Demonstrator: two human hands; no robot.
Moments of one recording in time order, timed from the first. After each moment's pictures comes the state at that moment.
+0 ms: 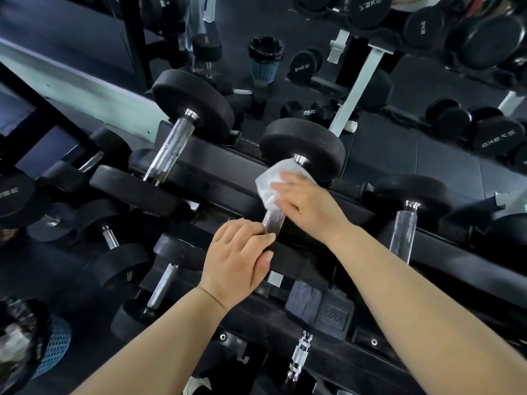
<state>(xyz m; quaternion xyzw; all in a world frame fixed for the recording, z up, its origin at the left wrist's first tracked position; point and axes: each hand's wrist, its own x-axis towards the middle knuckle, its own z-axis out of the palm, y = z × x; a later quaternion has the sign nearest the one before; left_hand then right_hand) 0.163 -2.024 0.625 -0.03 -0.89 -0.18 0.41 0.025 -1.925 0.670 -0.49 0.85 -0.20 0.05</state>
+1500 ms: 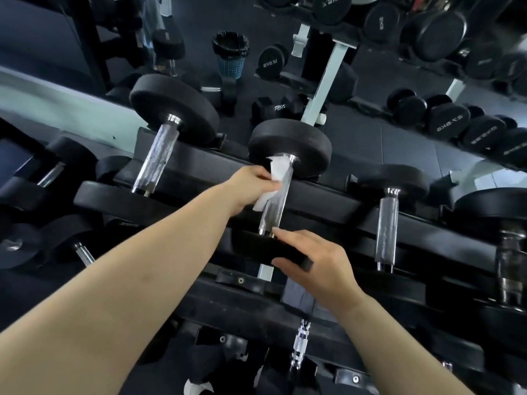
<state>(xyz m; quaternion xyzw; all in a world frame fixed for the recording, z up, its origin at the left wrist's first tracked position) 0.063 -2.069 0.677 0.19 -0.73 -0.64 -0.11 0.117 -1.892 0.669 -0.38 0.85 -0.36 -0.03</state>
